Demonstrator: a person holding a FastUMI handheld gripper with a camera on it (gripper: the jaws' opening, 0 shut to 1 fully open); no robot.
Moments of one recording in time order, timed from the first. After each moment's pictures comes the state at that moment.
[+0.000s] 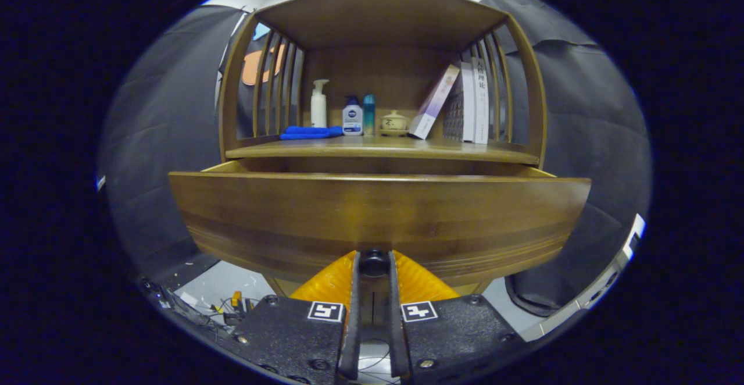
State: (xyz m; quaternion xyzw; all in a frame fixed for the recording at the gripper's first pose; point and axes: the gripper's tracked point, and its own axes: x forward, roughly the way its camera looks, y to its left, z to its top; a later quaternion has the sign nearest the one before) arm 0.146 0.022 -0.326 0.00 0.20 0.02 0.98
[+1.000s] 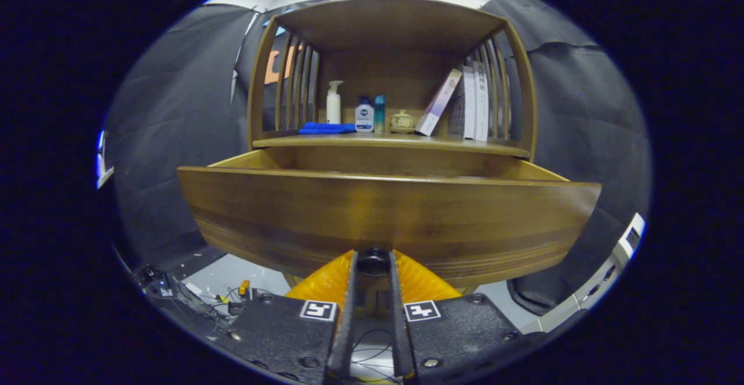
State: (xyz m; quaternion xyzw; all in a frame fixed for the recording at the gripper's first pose) arm 0.143 0.024 -0.323 0.00 0.19 0.04 0.98
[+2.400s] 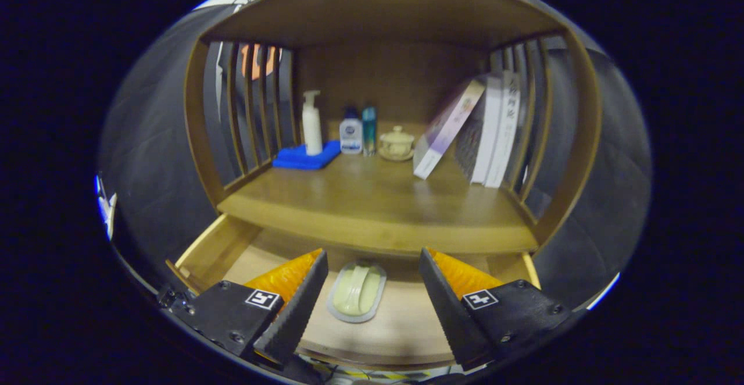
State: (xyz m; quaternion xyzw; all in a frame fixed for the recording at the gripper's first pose) arm 0.289 -0.015 -0.213 -0.02 0.34 0.08 0.94
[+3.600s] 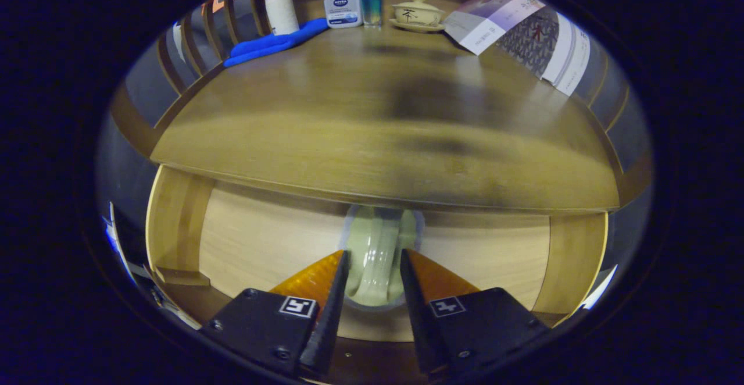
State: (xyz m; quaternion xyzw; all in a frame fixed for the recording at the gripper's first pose) arm 0.298 0.009 -0.327 -0.01 0.59 0.04 0.81
